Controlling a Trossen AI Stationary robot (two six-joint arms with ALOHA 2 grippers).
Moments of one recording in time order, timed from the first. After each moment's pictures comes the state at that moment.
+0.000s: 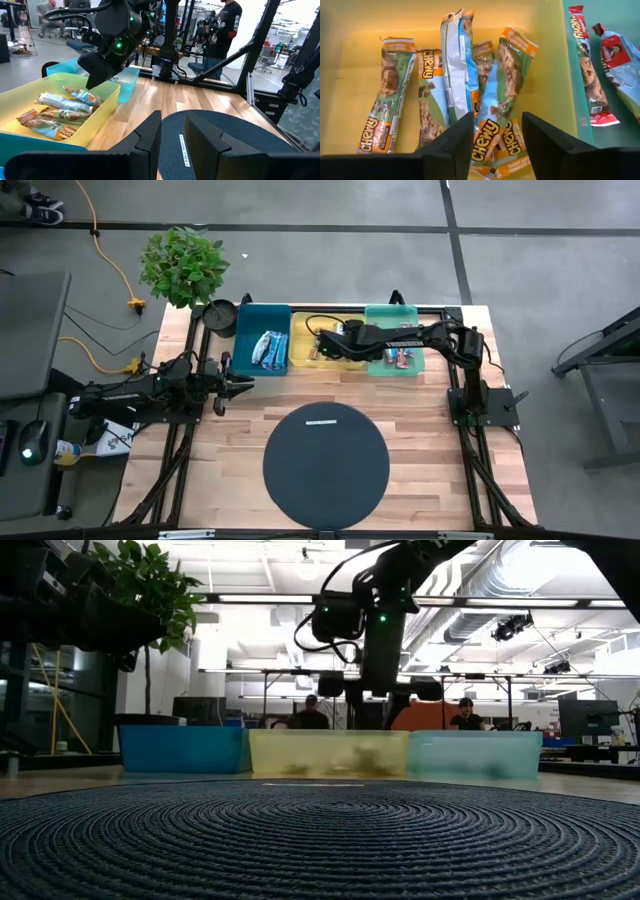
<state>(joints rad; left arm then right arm) 0.15 0.02 0.02 0.02 0.11 -0.16 -0.26 2.00 1.49 -0.83 0.52 1.35</state>
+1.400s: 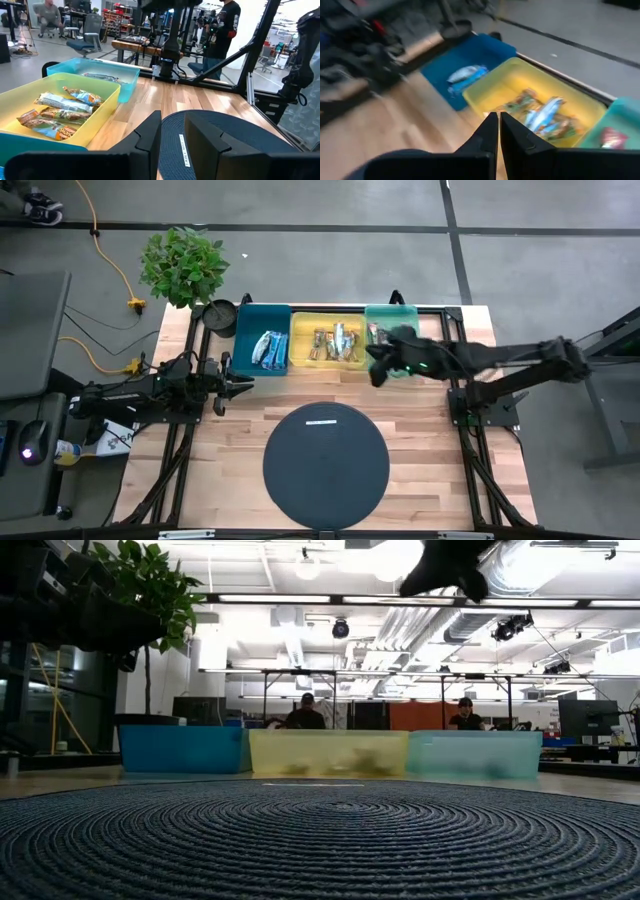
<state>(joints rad) 0.15 0.02 0.02 0.02 0.11 -0.16 0.00 1.18 1.05 -0.40 0.49 0.54</state>
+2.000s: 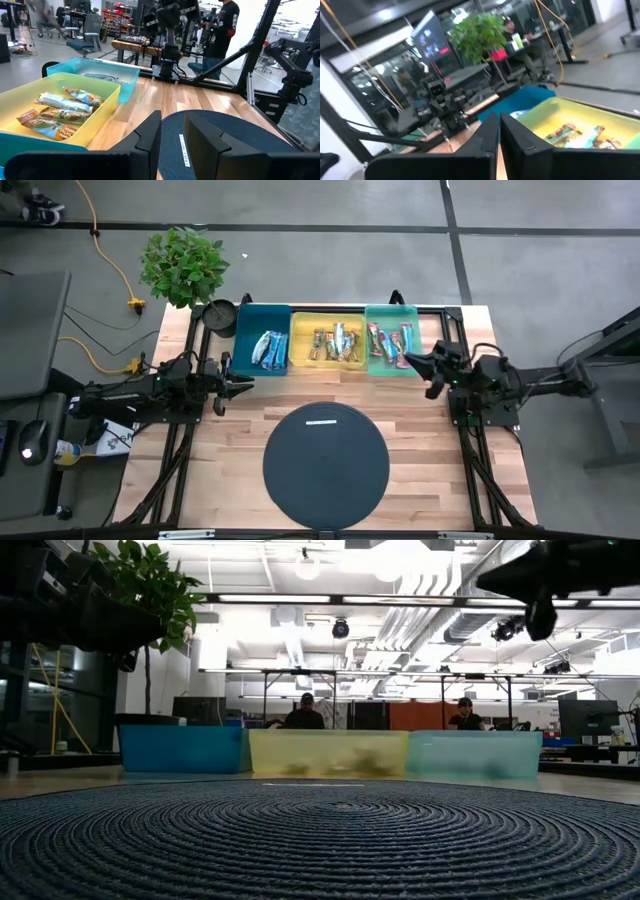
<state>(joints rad) 0.15 0.02 0.02 0.02 0.11 -0.16 0.07 0.38 0.29 0.17 0.43 0.46</state>
